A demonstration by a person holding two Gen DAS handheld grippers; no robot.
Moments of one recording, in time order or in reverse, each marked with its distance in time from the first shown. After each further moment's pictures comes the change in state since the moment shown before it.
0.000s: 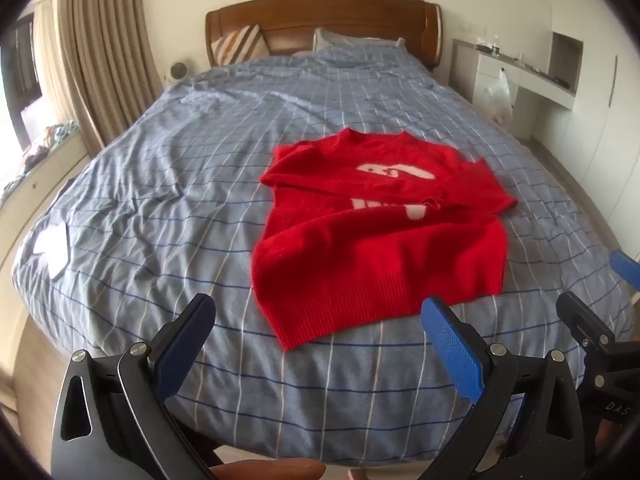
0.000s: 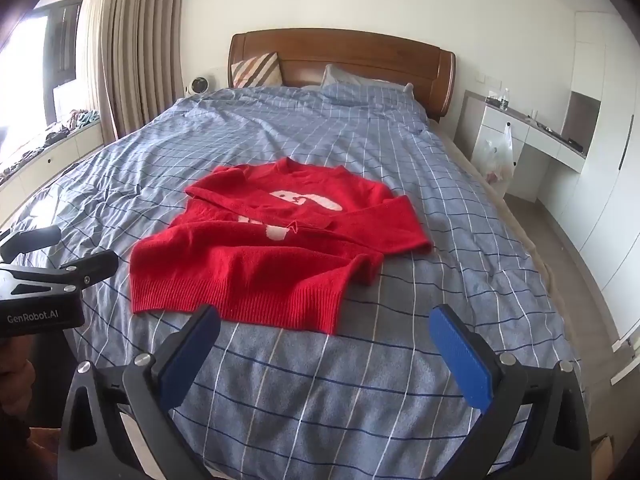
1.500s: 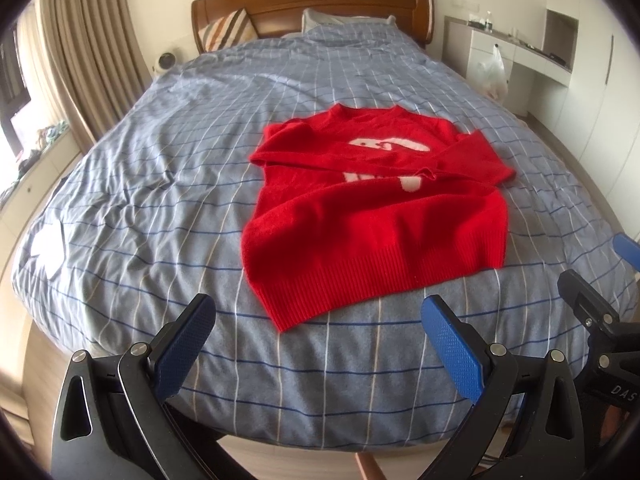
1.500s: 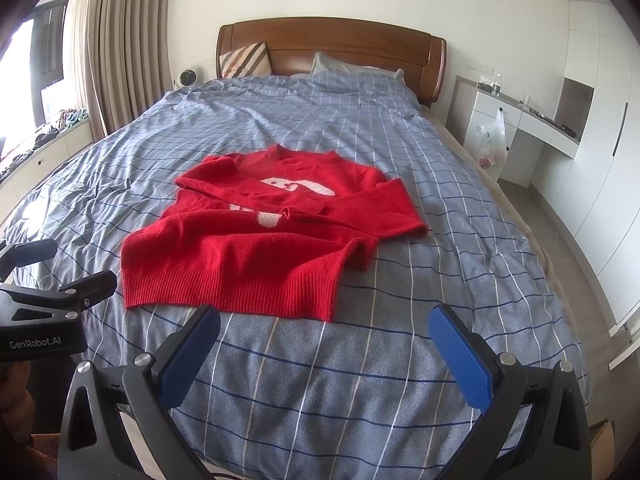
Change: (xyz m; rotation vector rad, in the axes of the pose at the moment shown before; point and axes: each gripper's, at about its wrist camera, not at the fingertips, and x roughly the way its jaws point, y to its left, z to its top) left arm 0.013 -0.006 -0.006 0.047 0.082 -0.004; right arm 0.009 0.000 -0.006 0.023 0.057 -0.027
